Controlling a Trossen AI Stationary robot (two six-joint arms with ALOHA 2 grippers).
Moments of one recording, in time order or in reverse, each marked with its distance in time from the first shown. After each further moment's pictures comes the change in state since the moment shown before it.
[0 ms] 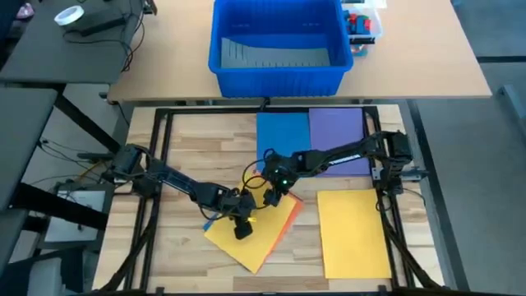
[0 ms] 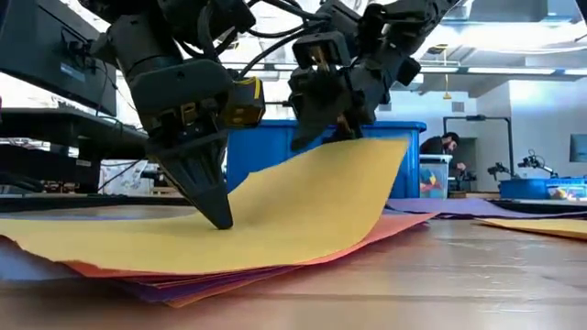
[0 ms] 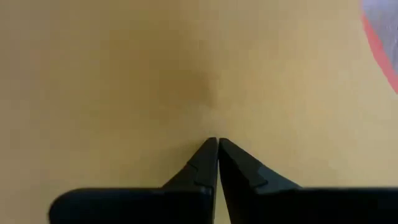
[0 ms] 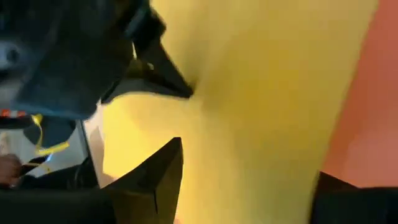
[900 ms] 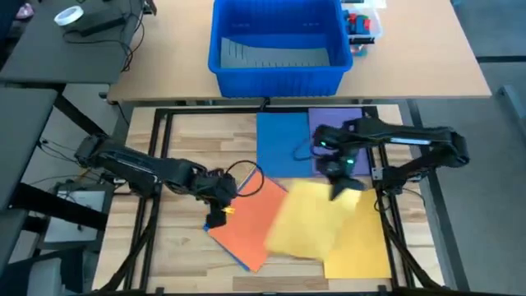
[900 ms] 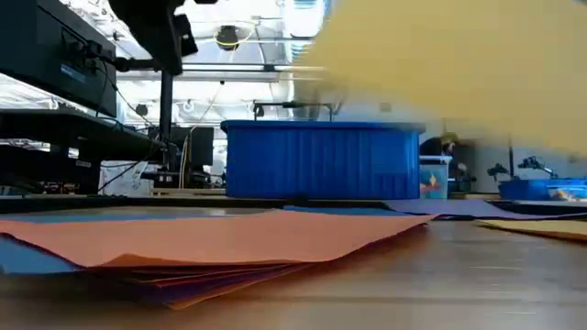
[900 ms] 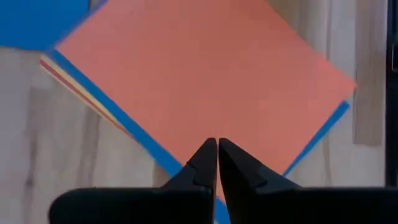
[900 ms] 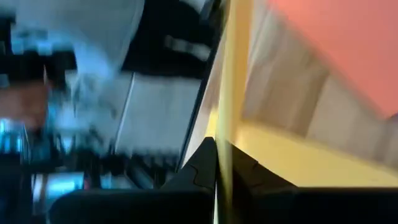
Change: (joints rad) left arm 0.014 -0.403 0.250 -0.709 0.000 0.343; right arm -0.091 -0.582 0.050 -1.137 -0.477 -0.973
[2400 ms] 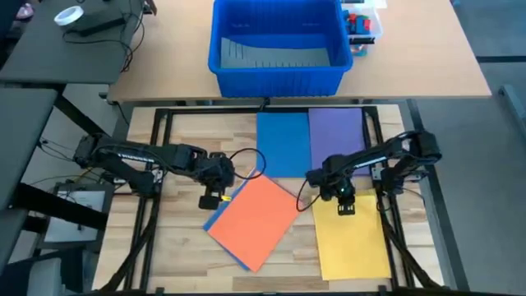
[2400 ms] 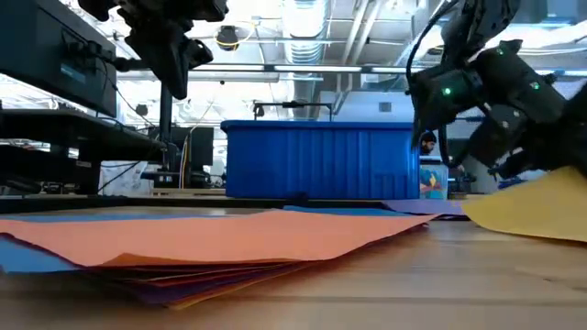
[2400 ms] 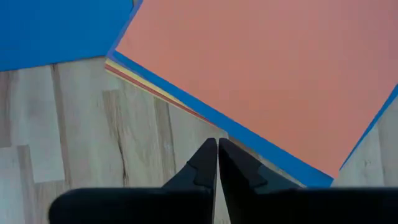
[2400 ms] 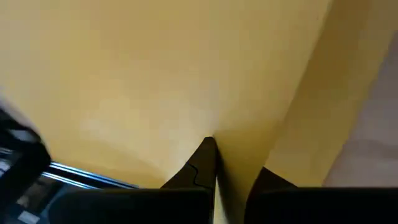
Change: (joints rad) left arm 0.163 -0.009 0.000 -0.111 -0.001 0.329; right arm 0.152 0.355 -0.395 0.172 0.520 0.321
